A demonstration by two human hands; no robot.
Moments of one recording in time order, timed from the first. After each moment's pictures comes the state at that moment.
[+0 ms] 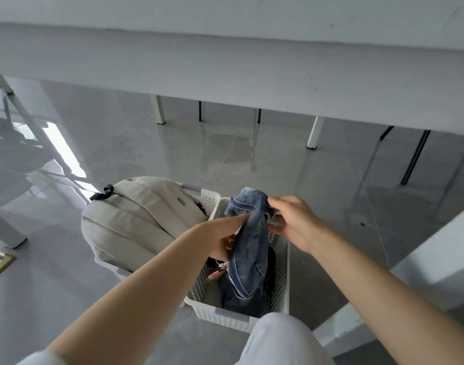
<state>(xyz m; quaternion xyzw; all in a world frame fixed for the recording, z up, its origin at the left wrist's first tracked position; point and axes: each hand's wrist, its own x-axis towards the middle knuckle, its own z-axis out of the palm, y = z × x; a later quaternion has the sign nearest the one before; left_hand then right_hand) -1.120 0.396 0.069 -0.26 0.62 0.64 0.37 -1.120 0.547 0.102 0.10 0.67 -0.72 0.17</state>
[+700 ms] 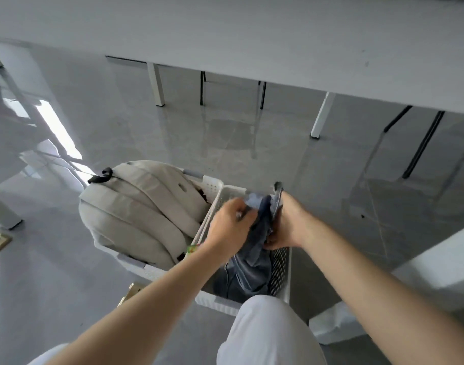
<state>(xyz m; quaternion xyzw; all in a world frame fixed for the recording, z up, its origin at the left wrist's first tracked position) -1.082 0.401 0.058 -0.05 0.86 0.50 -0.03 -1.137 0.534 0.067 0.28 0.57 -0.67 0.39</state>
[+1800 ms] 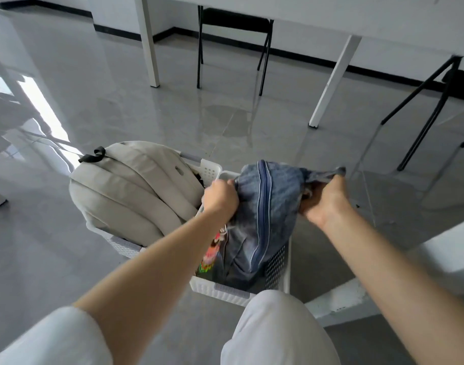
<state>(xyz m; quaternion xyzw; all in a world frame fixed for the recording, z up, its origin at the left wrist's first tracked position) -1.125 0.394 0.049 -0.22 0.86 0.45 0.06 -1.135 0.562 0.084 0.25 0.39 -0.88 0.09</state>
